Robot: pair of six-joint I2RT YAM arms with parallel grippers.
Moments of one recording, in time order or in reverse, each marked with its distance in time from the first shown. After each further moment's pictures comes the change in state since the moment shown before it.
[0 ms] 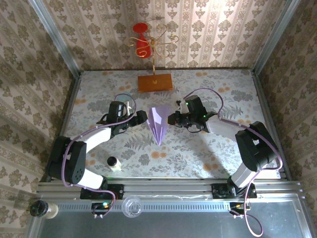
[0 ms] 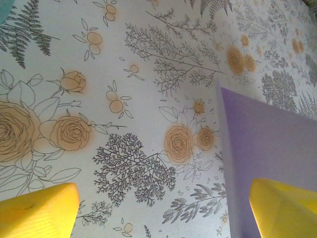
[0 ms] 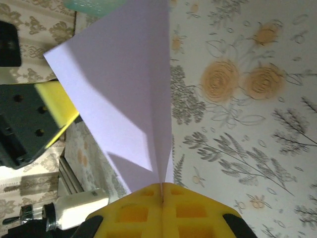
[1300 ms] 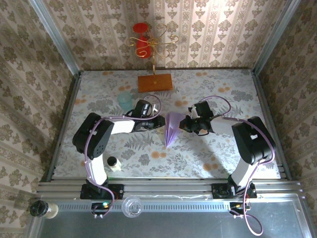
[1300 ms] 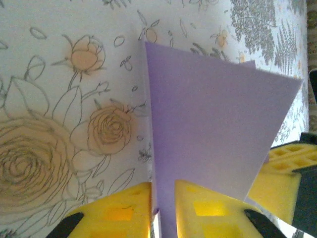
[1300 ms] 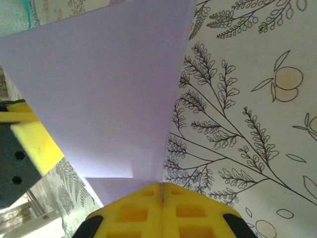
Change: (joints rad) left arm -0.219 0.411 0.245 0.108 0.150 -0.116; right arm -0.133 0.079 -0.089 -0.036 0.031 -0.008
